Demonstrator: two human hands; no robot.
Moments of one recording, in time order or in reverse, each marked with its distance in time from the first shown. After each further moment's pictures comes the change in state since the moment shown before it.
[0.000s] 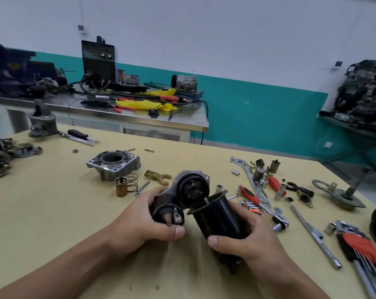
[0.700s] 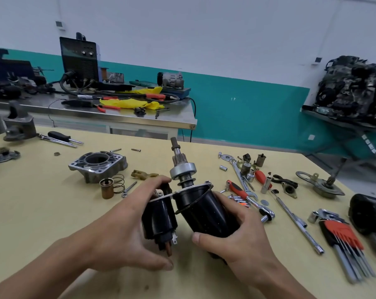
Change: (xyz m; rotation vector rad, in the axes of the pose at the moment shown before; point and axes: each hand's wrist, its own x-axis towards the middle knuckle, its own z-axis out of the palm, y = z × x) left_hand -0.012 0.020 -0.004 0.598 -0.096 0.257; right_hand -0.005 0.006 0.010 -0.210 0.151 -0.174
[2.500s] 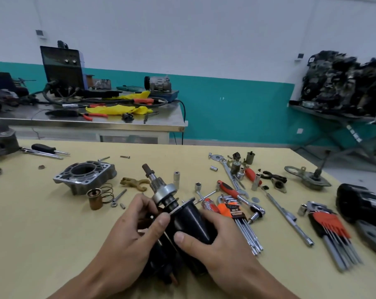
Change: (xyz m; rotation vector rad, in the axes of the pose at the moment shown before) left_hand 0.003 0.006 0.043 -0.393 0.328 -0.101; right_hand -0.006 -0.007 0.014 -0.041 -0.044 0.133
